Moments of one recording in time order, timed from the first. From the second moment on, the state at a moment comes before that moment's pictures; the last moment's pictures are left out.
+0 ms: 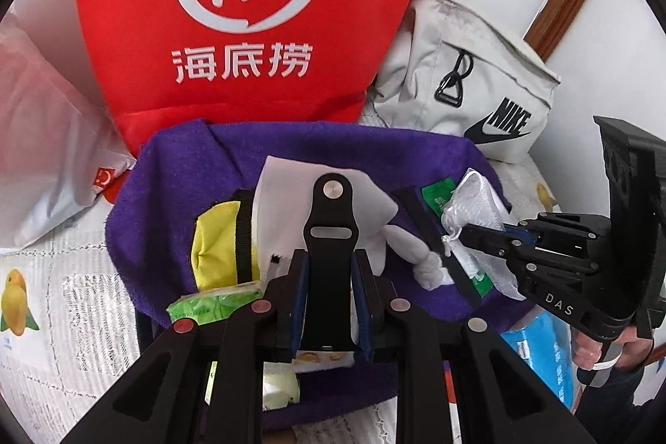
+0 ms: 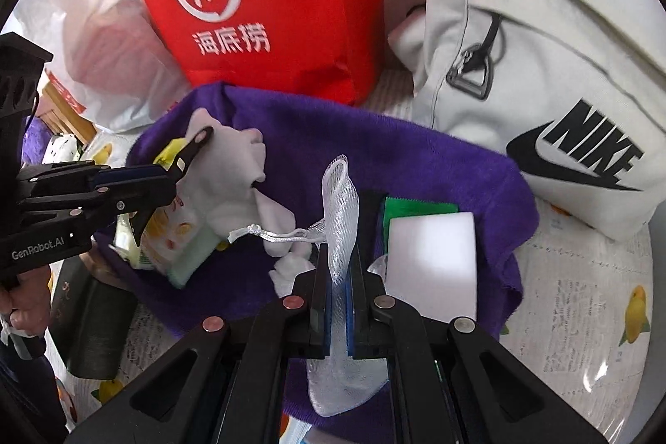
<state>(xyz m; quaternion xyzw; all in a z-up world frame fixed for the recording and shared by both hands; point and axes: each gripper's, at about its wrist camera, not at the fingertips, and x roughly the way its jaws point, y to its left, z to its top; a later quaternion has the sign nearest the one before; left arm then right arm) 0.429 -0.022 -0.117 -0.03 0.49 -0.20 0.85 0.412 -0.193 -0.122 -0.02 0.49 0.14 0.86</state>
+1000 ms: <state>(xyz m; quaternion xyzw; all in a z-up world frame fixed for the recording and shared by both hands) 0.306 -0.014 -0.033 0.02 0.45 -0.12 0.88 0.303 -0.211 -0.053 0.01 0.41 0.10 0.91</state>
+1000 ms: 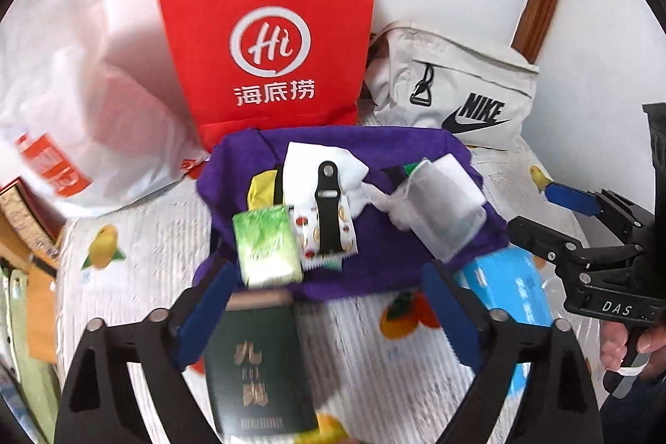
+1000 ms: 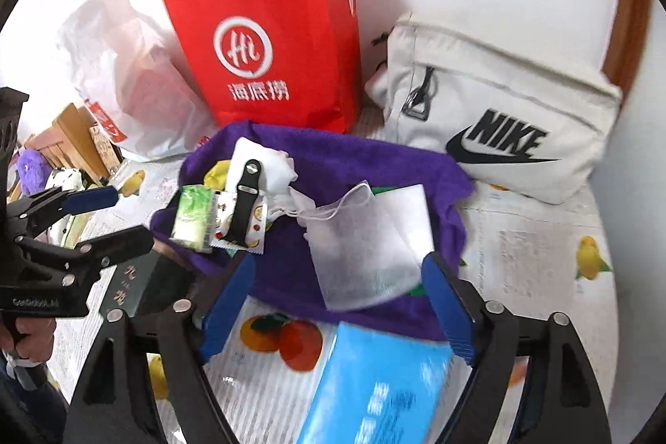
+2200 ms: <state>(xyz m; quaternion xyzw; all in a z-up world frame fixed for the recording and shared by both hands) 0.015 -0.002 0.019 0.00 0.35 -0.03 0.94 0.001 -0.231 -0.023 0.04 0.34 0.03 0.94</state>
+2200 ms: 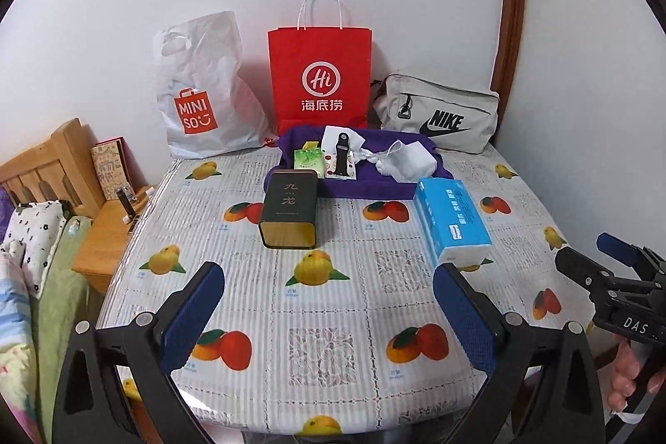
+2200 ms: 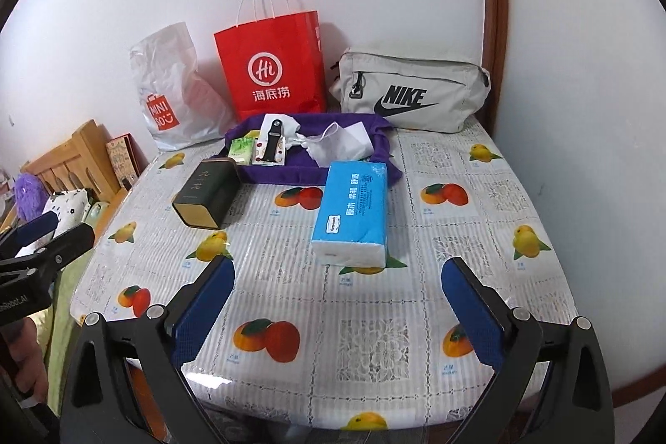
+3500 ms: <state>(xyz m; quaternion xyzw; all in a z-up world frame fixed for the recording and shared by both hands) 0.002 -0.004 0.023 0.00 0.34 -0.03 0.94 -0.020 -0.231 -0.011 0.04 0.32 0.03 0.95</state>
